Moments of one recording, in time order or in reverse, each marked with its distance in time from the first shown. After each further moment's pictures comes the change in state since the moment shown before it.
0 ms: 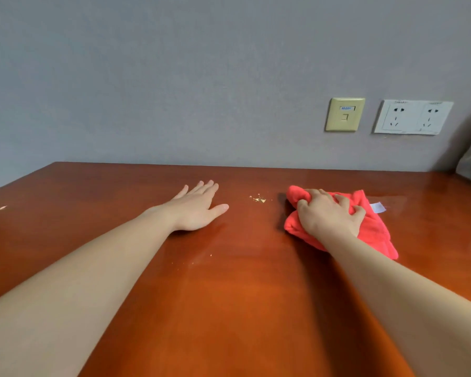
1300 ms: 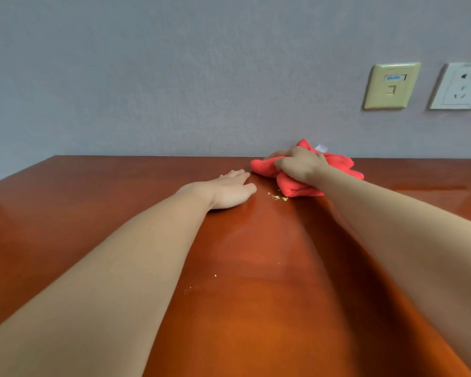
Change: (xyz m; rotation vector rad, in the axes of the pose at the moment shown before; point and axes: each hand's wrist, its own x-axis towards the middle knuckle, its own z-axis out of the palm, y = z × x) left_hand 0.082 0.016 0.005 -0.190 -0.109 -0.138; right_hand 0.130 -0.074 0.031 0.139 -0.189 -0.479
